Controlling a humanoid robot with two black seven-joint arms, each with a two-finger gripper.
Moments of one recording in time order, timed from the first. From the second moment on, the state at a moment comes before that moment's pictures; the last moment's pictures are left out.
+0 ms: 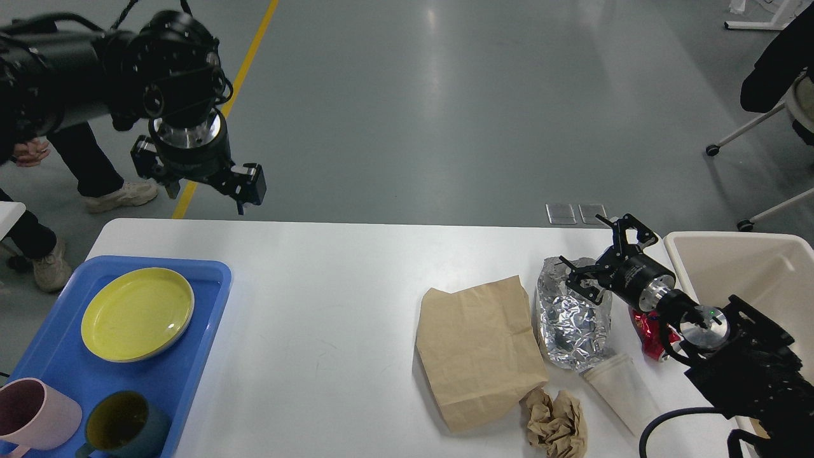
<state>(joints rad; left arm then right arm) -1.96 0.15 1.15 -0.81 0.13 -0.96 0.31 0.68 -0.20 0.87 0.21 0.07 0.63 -0.17</state>
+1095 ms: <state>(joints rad) -1.89 0.31 -0.02 -0.14 -0.03 -0.92 0.17 0.68 -0.20 0.87 0.21 0.07 0.63 -0.17</state>
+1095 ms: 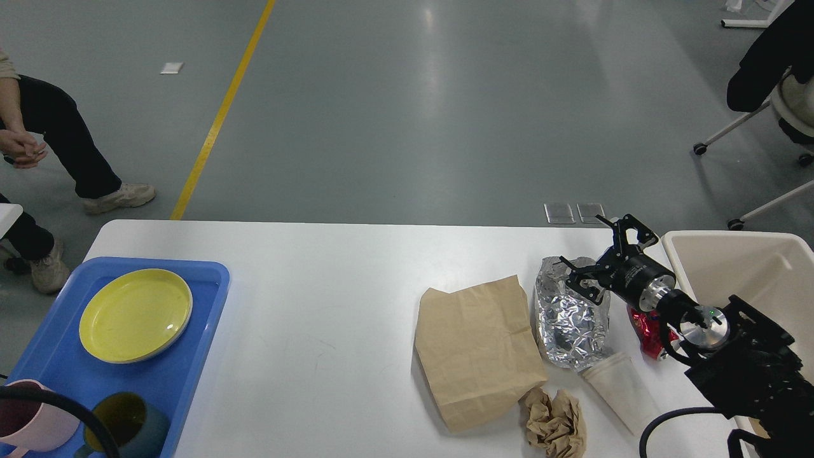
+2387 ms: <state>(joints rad) -1.20 -0.08 -0.98 -0.13 -0.22 -0.77 0.18 0.68 -0.20 0.87 0.21 0.07 0.63 -0.17</state>
